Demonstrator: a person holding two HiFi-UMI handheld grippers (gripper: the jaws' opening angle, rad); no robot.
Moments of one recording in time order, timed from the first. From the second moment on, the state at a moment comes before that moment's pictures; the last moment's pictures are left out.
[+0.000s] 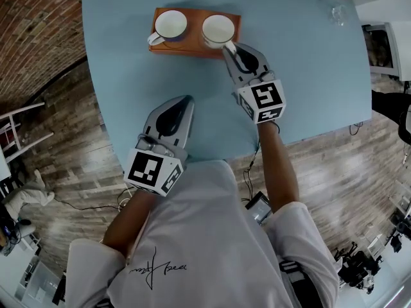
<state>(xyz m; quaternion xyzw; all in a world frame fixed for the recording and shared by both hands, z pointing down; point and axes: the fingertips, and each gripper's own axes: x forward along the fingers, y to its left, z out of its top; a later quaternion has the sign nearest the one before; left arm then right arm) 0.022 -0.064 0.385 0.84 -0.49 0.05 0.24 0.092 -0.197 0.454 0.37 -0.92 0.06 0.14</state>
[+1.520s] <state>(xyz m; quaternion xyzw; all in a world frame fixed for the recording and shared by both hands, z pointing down) -0.006 -0.039 0.370 0.85 -0.47 0.02 0.23 0.100 -0.178 0.429 0.55 -0.82 0.10 0.09</state>
